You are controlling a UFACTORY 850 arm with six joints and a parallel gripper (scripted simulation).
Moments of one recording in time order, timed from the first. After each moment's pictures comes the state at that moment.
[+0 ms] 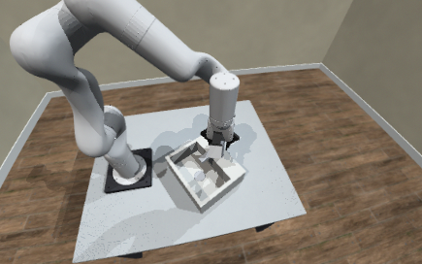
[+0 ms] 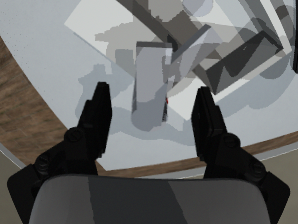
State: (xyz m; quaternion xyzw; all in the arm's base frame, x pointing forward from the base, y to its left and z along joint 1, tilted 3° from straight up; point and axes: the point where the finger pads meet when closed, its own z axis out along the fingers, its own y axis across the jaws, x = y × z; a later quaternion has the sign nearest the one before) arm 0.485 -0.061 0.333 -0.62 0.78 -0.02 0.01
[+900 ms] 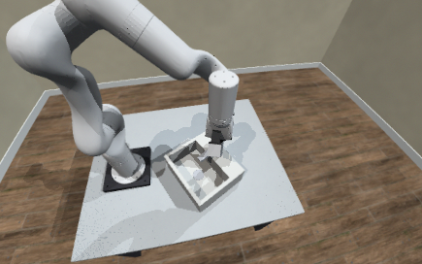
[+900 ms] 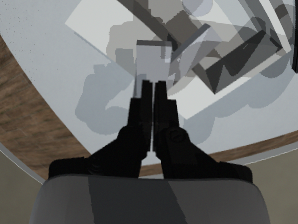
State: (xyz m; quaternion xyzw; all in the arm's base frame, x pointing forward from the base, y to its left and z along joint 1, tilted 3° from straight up) arm 0.485 -0.061 0.336 -0.62 0.78 -0.02 0.01
